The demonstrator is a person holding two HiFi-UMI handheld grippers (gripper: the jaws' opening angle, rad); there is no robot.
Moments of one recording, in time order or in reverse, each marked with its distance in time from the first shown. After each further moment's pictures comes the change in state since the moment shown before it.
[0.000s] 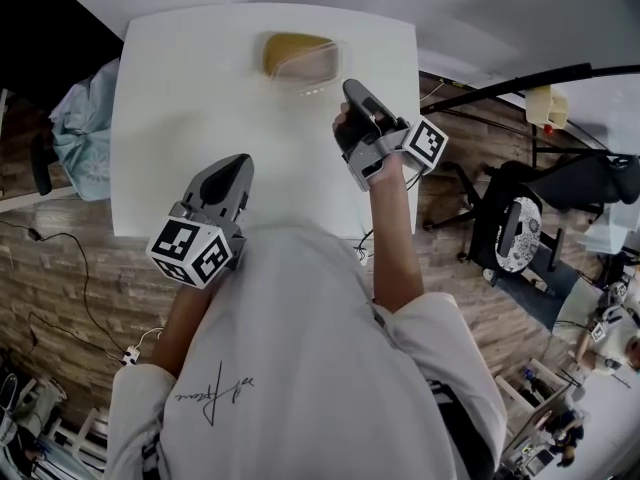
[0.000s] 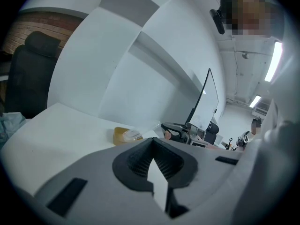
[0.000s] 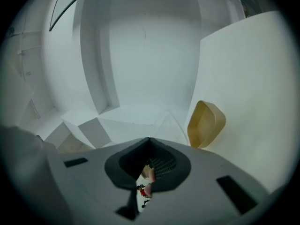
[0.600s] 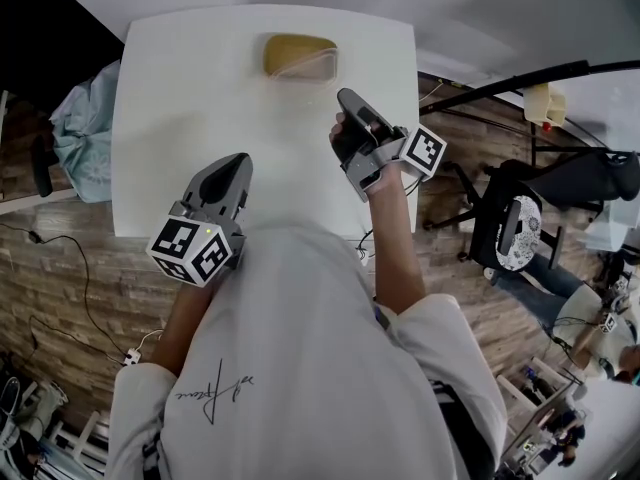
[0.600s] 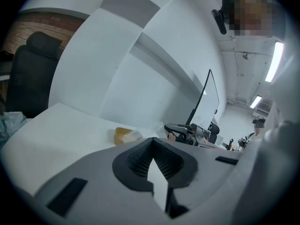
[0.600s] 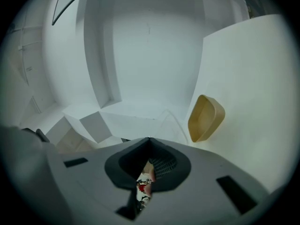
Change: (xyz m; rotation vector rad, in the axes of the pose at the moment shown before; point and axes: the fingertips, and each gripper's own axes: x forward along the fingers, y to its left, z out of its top) left arm -0.003 0.002 0.001 -0.003 -0.008 0.006; right arm -0.008 0.011 -0.022 -0.037 0.047 -0.002
